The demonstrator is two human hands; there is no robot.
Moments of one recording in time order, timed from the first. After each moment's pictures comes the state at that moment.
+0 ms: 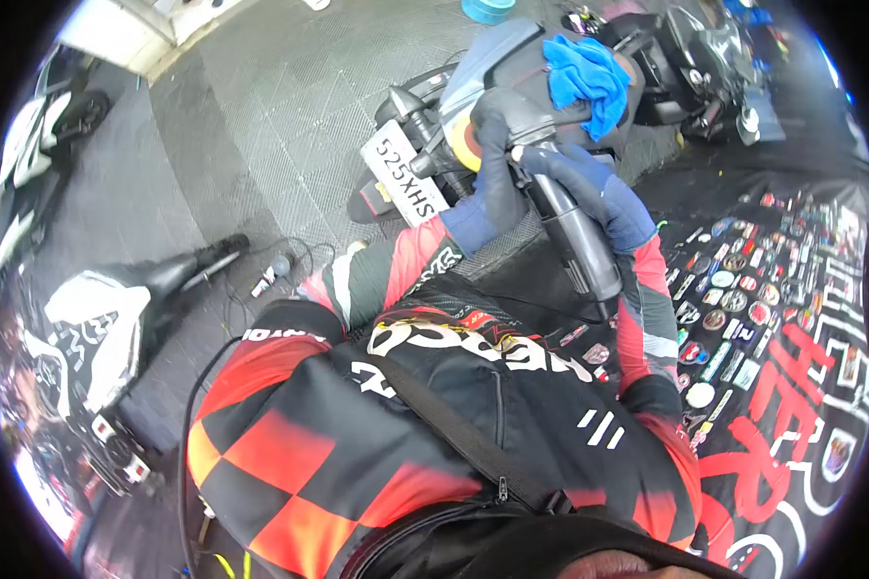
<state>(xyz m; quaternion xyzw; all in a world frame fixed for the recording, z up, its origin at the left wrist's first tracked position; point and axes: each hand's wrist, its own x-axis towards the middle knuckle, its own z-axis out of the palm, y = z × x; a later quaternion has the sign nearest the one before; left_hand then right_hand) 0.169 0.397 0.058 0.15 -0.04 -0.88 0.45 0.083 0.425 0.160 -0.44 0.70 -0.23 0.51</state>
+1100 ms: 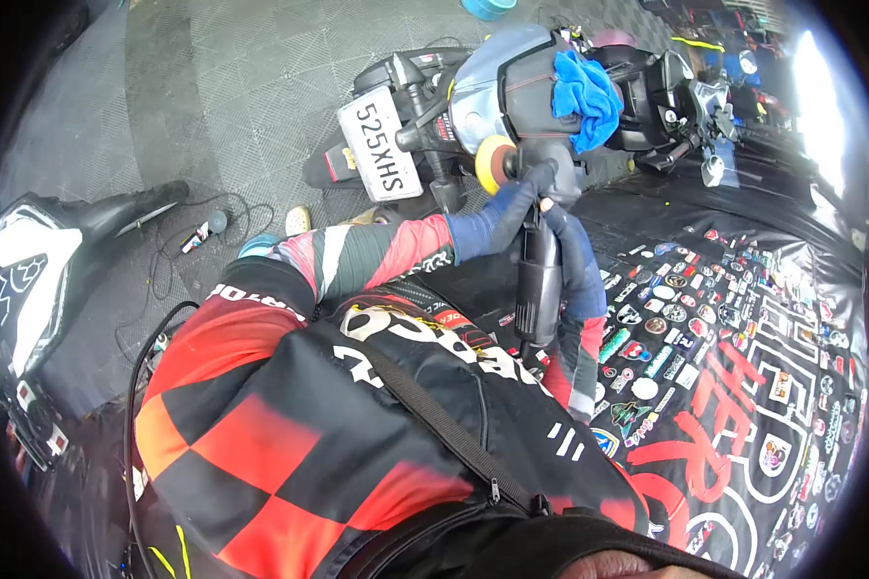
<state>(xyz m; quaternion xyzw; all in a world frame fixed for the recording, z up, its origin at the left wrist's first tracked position) 0.186 0.445 0.040 0.18 -0.10 -0.96 0.20 0.100 0.513 0.134 -0.19 0.71 -0.33 0.60</state>
